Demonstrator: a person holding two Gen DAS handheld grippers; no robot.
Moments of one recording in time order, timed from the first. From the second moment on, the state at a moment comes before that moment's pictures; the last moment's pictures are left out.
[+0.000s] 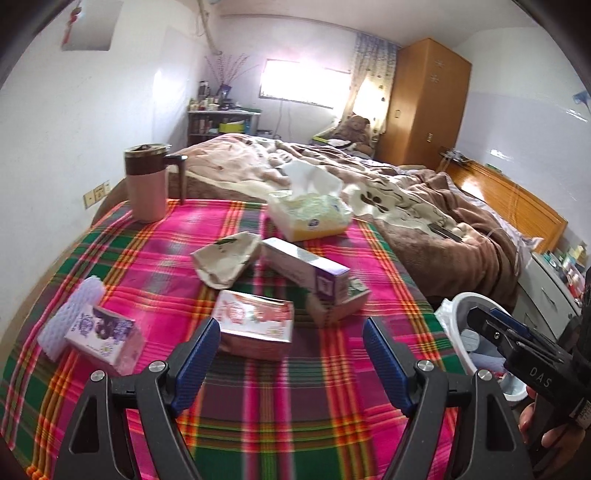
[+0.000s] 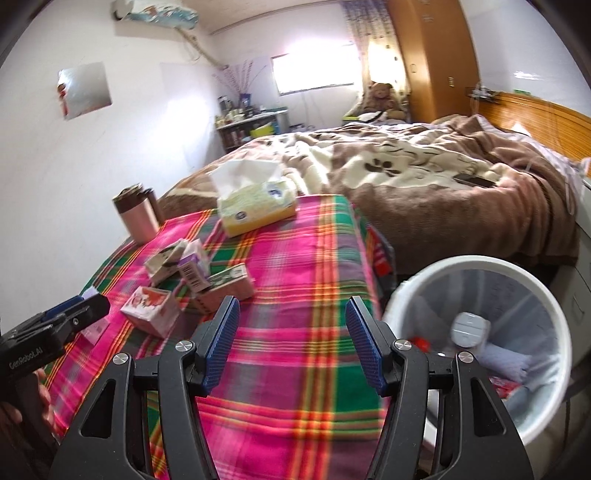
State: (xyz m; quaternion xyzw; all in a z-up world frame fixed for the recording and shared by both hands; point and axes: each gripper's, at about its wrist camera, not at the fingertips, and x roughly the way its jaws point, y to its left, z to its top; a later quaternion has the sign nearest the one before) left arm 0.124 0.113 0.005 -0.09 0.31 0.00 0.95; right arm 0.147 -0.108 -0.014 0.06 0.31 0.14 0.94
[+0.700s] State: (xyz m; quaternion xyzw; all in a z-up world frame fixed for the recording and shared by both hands) left arm 0.118 0.206 -0.014 -0.09 0.33 0.09 0.93; right arm 0.187 -0.023 -0.013 -0.01 0.32 0.22 0.92
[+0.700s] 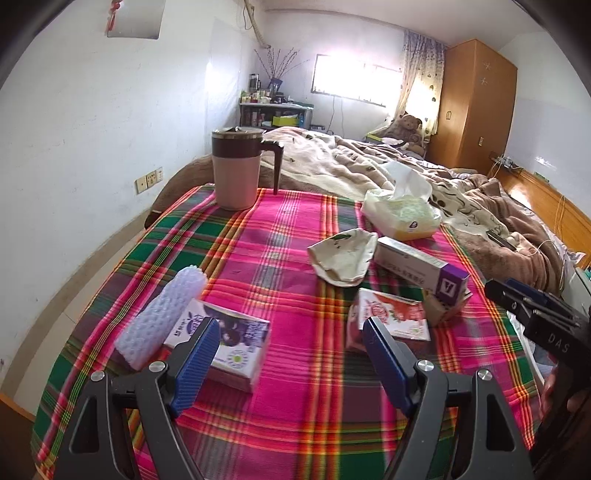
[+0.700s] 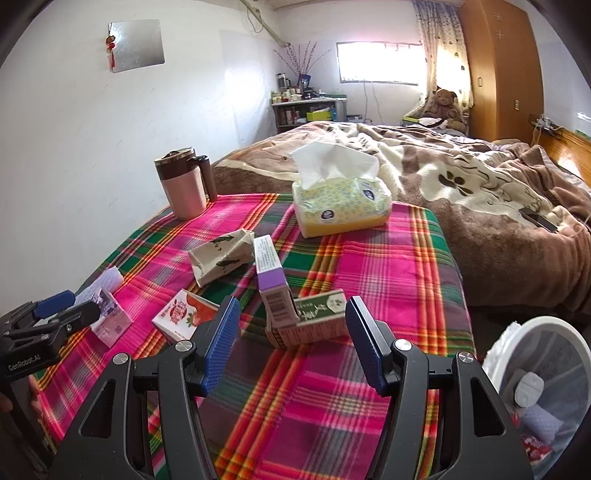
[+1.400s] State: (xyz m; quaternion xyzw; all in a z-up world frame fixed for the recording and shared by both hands) left arm 0.139 0.266 -0.051 -0.11 0.38 0.13 0.91; right arm 0.229 0.023 -0.025 -0.04 0.36 0.24 0.90
